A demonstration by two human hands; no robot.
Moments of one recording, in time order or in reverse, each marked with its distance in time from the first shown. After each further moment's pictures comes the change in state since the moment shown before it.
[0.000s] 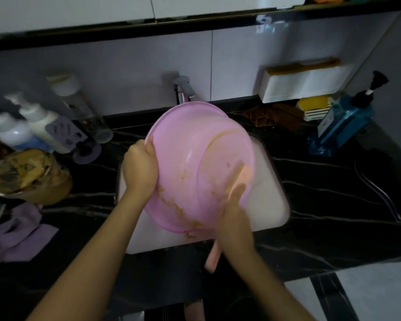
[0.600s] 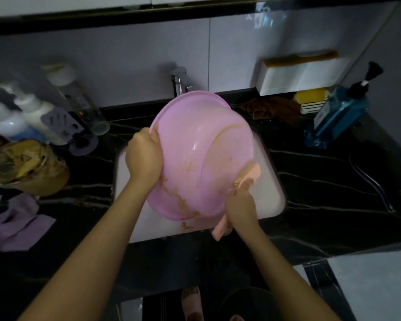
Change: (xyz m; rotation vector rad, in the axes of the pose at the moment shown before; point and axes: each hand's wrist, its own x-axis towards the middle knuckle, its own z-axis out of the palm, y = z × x) left_hand -0.009 0.017 0.000 0.045 0.009 0.021; right_hand 0.028 0.018 -0.007 0.101 0.021 0.221
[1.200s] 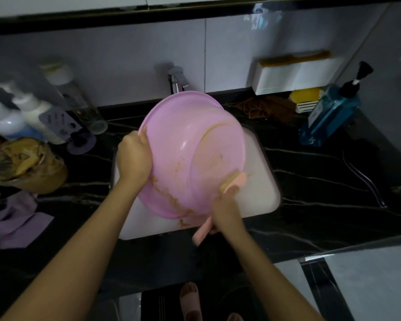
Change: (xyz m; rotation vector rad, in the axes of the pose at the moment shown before) left_hand 0.000 -0.013 -0.004 -0.013 0.003 -0.018; right_hand -0.017 0.003 0.015 0.110 -0.154 0.045
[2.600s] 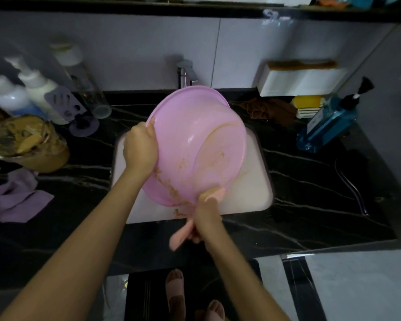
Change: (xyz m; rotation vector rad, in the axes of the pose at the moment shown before) left_hand -0.005 0.004 -0.002 0.004 -0.027 -0.059; right_hand -0.049 -0.013 0.010 0.176 -0.218 0.095
